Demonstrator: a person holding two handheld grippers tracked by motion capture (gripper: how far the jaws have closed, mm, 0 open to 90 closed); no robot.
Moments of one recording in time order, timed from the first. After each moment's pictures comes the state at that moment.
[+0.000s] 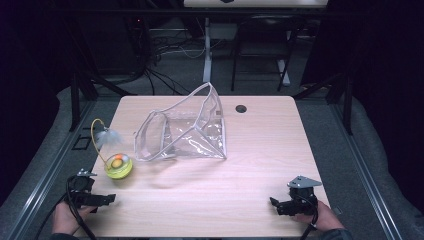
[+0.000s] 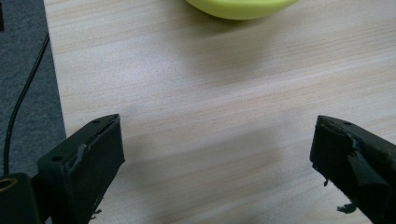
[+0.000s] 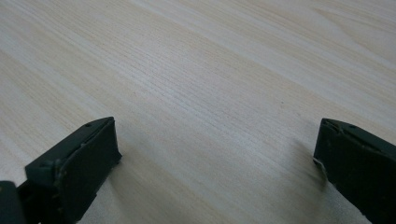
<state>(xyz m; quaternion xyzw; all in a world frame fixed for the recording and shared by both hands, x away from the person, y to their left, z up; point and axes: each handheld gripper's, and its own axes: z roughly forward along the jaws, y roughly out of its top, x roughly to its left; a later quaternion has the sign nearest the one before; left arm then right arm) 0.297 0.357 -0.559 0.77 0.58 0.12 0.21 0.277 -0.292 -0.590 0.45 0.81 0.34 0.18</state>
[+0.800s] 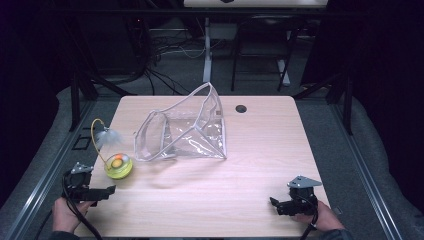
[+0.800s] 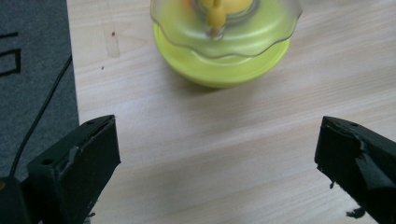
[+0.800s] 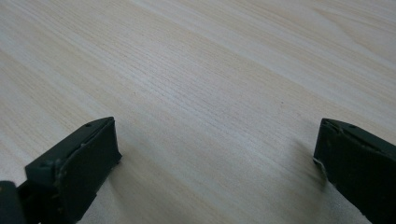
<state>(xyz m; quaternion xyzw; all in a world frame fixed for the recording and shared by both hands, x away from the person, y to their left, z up) 0.298 0.351 -0.535 0.76 0.56 0.17 0.27 0.277 -0.292 -0.590 0.45 0.81 0.34 0.18</state>
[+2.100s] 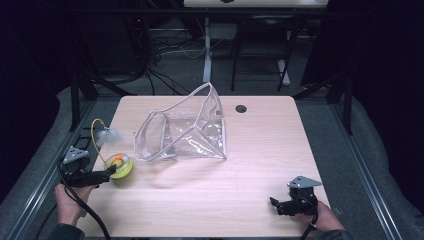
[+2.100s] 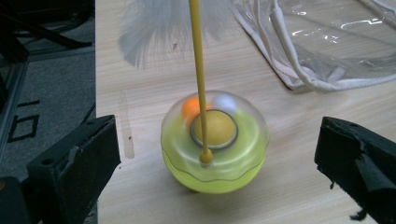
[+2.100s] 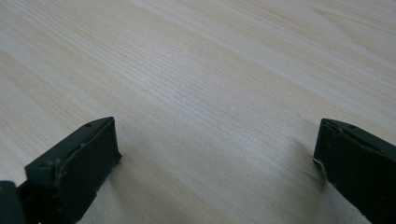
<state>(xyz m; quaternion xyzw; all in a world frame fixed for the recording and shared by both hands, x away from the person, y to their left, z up) 0.317 0.344 -0.499 0.72 0.53 0.25 0.36 0.277 -0.292 -0.590 0.45 0.81 0.34 0.19</state>
